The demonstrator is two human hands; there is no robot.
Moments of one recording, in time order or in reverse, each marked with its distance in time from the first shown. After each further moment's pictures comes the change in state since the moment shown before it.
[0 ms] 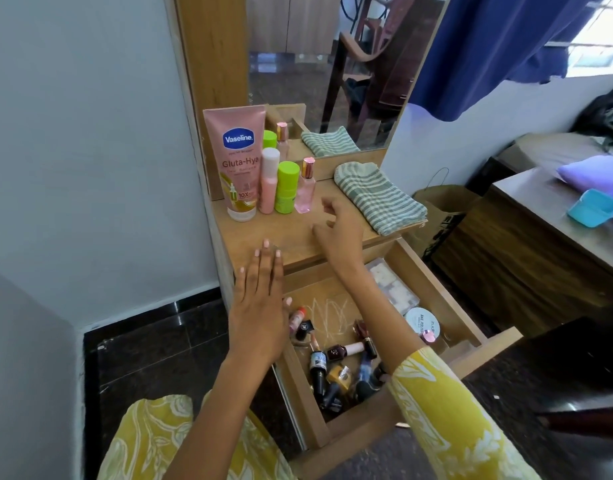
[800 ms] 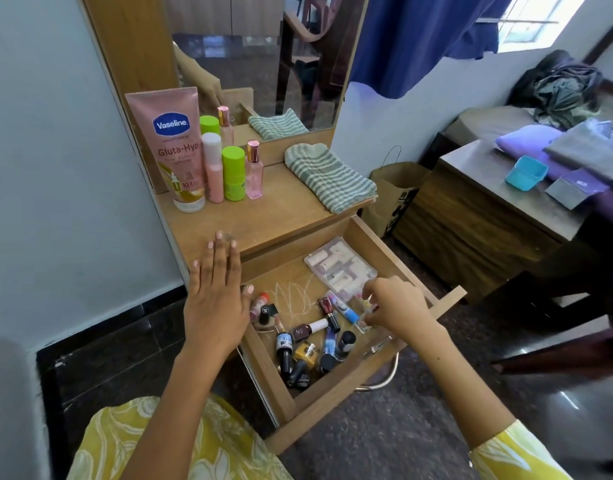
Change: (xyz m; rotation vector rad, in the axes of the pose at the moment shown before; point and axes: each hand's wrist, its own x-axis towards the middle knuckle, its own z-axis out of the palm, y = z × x) left_hand 0.000 -0.001 -0.005 0.072 -0.073 0.046; right_hand -0.107 0.071 -0.125 -0.858 -0.567 0.243
